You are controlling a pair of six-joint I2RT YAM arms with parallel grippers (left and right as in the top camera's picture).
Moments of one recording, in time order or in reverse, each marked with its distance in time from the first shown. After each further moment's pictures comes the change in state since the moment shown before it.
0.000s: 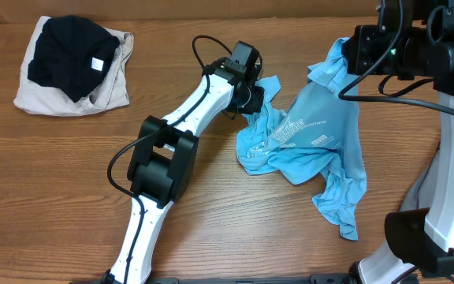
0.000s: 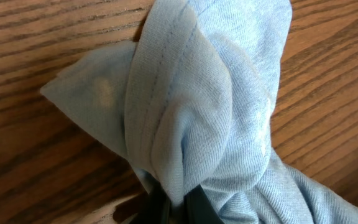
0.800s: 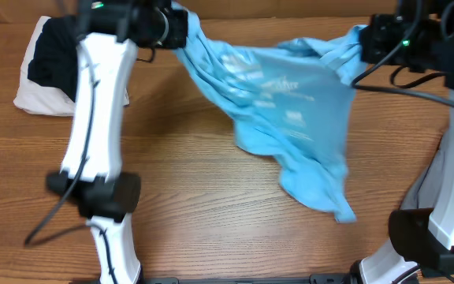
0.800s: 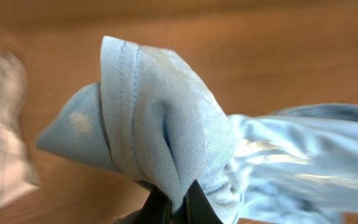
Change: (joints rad) left arm 0.300 -0.318 0.612 -0.632 -0.036 0.175; right arm -0.080 0.000 0.001 0.060 0.042 0.040
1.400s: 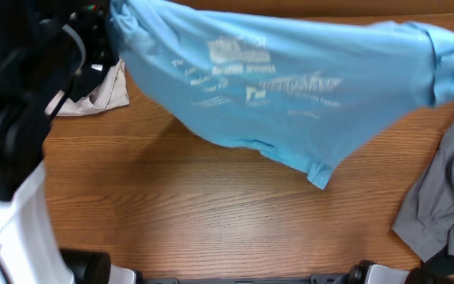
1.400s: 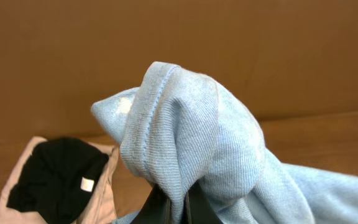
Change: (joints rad) left arm 0.066 -0.474 0.019 0.028 -0.135 0.025; right arm -0.402 -0.354 0.098 -0.014 -0.124 0.106
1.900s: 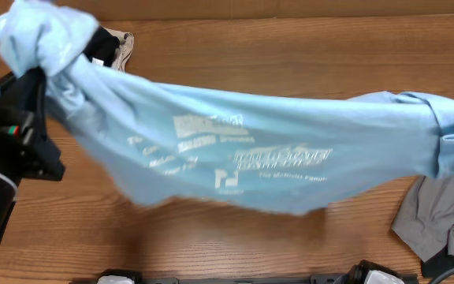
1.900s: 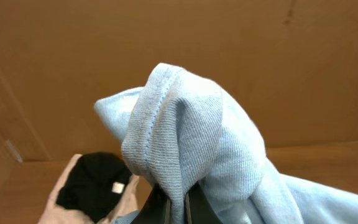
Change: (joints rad) left arm 0.000 -0.288 0.012 -0.111 -0.077 0.019; right arm -0.005 -0.216 0.010 -0.045 0.007 0.004
